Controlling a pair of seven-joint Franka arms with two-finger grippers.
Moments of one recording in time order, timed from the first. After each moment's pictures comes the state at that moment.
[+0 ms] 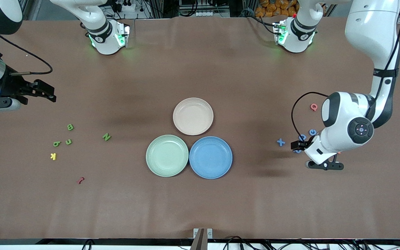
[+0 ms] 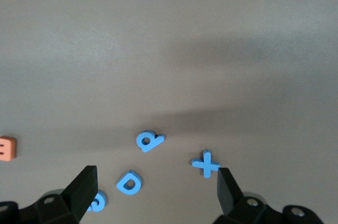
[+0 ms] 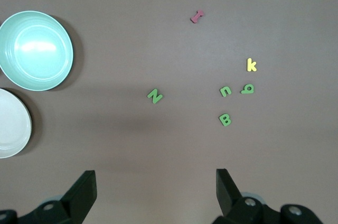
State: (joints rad) left arm -0.15 0.53 -0.01 -1.69 -0.02 2.14 -0.07; right arm 0.00 -0.02 0.02 -1.72 0.02 1.67 -0.05
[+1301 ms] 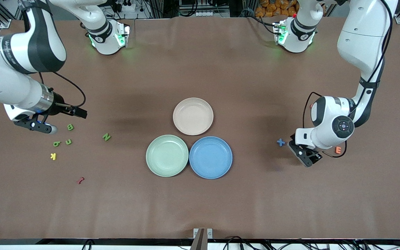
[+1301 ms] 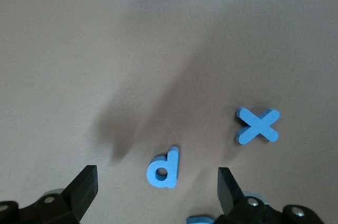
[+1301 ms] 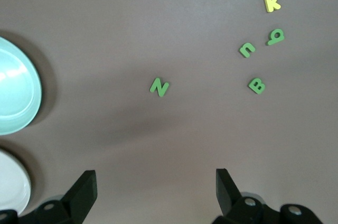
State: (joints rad) left arm -0.12 0.59 -0.02 -1.88 0.01 2.48 0.83; right arm 0.06 0.09 0.02 -1.91 0.03 1.86 0.35
